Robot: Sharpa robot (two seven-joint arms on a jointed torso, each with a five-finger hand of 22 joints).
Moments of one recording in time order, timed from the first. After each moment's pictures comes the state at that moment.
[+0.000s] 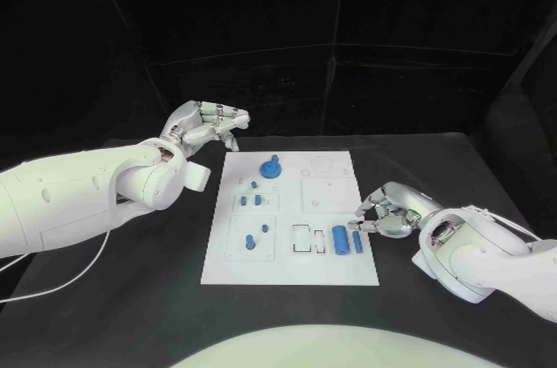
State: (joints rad) left arm 1.32 -0.86 -0.22 1.46 -0.07 -0.33 0.48; left_hand 1.38 -0.04 -0.02 0.14 0.05 1.05 0.16 0.10 0.07 1.19 0.09 0.15 0.17 1.31 0.01 0.67 0.68 0.17 1.24 0.11 0.54 0.64; right arm 1.10 -1.08 -0.17 1.89 -1.31 -0.52 -0.42; right_hand 1.27 -0.11 -0.07 0.21 0.37 1.02 0.12 0.21 0.10 1.30 0.04 1.33 1.11 1.46 -0.02 1.45 1.31 0.05 1.46 0.08 1.47 1.31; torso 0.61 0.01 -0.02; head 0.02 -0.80
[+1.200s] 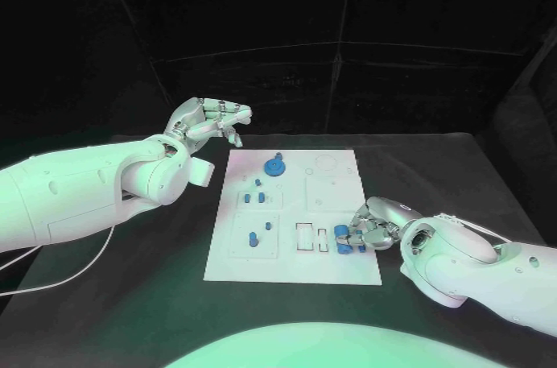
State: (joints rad) left arm 1.31 -0.86 -0.22 1.45 -0.03 -0.32 0.48; left_hand 1.38 -0.04 -0.02 0.14 0.05 1.05 0.16 0.10 0.07 1.18 0.09 0.15 0.17 1.30 0.01 0.67 0.68 0.17 1.24 0.11 0.53 0.64; right arm 1.05 -0.97 -0.18 1.82 -1.42 -0.42 -0.54; right_hand 1.25 -0.10 -0.14 0.28 0.35 1.03 0.11 0.23 0.12 1.32 0.03 1.34 1.16 1.47 -0.03 1.46 1.31 0.05 1.46 0.08 1.47 1.31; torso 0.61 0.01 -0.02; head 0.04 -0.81
